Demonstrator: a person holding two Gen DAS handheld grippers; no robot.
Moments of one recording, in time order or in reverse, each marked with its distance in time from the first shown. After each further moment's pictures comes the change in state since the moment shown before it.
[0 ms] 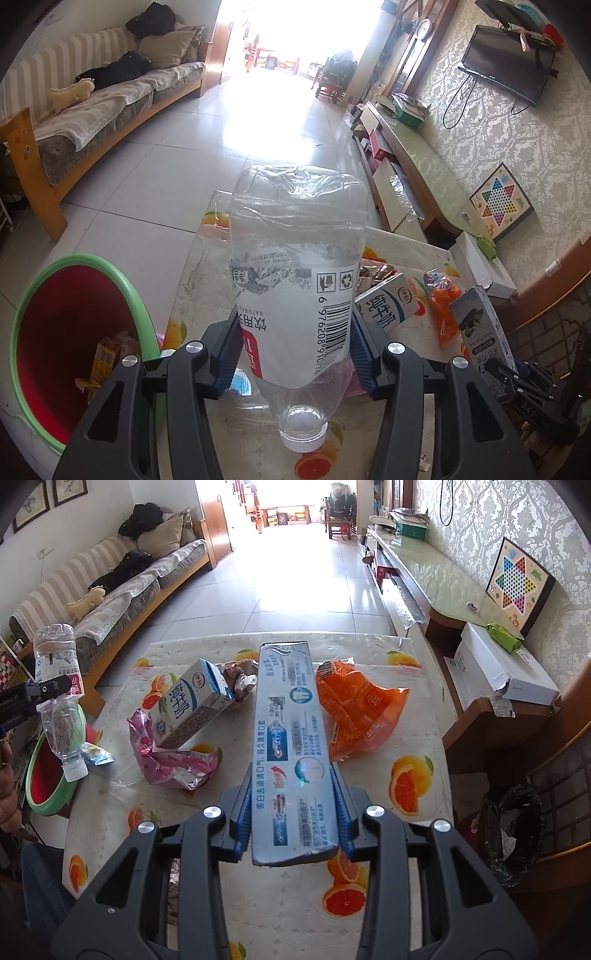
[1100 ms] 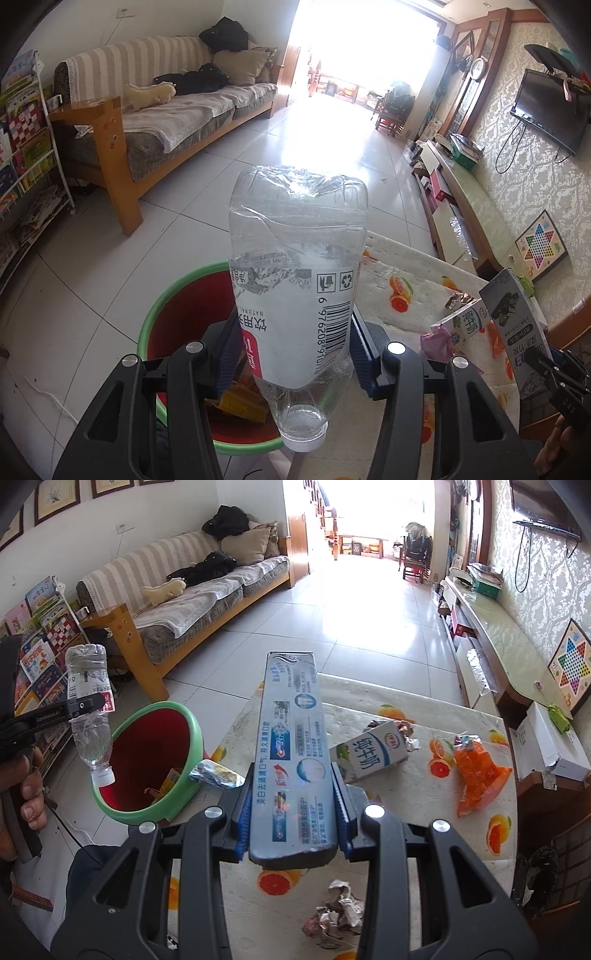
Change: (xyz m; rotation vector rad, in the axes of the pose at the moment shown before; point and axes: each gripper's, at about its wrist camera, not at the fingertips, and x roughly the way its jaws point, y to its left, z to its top) left arm -0.097 0.157 -0.009 -0.129 -0.098 0.186; right arm -0.041 0.181 0.020 -0.213 -0.099 0.173
